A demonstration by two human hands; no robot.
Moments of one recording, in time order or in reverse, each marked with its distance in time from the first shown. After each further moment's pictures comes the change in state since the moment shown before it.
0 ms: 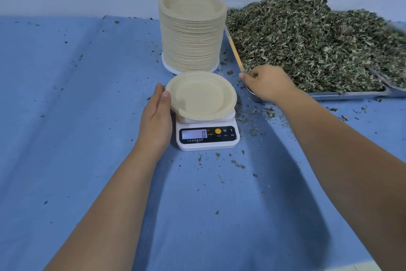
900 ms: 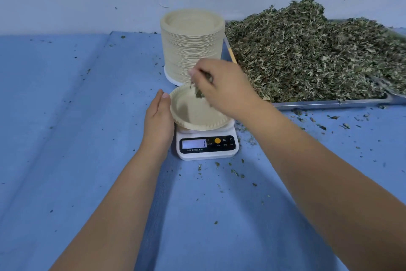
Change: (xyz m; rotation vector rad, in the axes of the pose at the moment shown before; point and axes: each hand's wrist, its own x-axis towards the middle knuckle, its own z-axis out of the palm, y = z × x) left_hand 0.017 0.012 0.011 -0.066 0.089 -0.060; right_hand -0.045 -0.111 -0.020 0.353 0.286 -0.513
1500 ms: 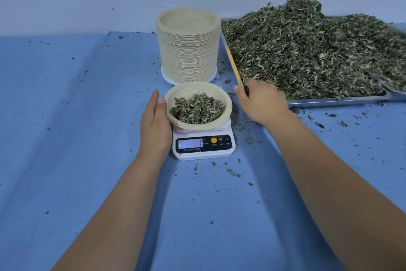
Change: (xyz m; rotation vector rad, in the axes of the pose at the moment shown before) left_hand -0.006 -0.015 0.002 0.010 0.045 0.069; right_hand -0.043 0.096 -0.009 -0.512 -0.182 0.460
